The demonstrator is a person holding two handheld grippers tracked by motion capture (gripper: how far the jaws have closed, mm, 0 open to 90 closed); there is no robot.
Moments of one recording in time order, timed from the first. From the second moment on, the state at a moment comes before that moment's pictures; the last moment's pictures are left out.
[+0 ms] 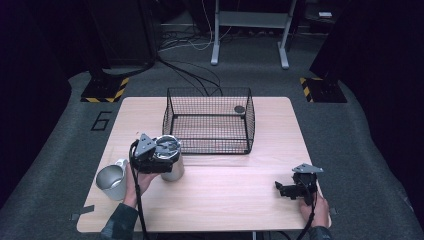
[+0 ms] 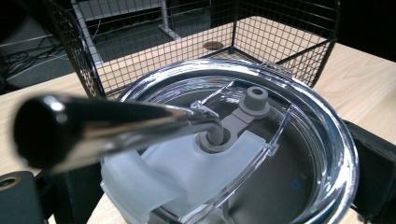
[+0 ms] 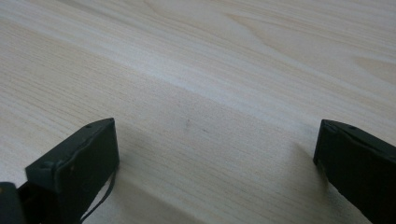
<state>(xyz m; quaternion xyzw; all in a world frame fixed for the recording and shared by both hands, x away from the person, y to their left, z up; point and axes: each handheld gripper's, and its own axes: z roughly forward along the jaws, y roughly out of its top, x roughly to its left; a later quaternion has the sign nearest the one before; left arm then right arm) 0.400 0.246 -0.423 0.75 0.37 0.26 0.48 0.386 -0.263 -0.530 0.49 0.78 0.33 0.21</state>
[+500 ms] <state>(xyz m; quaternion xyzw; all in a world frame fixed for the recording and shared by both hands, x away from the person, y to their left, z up) 0.393 0.241 -0.407 0.76 0.36 0.25 0.48 0.386 -0.263 -0.530 0.49 0.78 0.33 0.21</state>
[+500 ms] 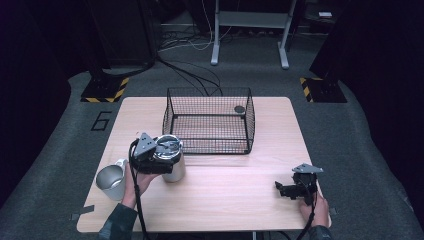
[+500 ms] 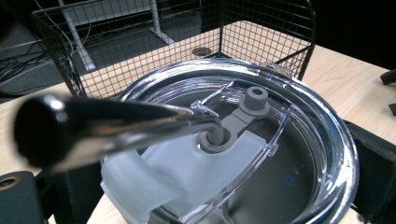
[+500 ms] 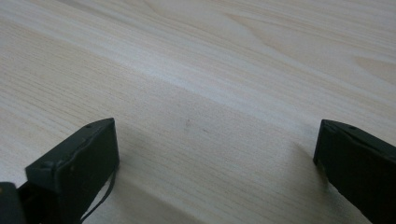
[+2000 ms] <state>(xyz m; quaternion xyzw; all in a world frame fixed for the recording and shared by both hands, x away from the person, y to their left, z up) 0.399 0.202 -0.350 0.77 0.30 0.23 0.51 0.386 -0.264 -0.530 0.49 0.78 0.33 0.21</state>
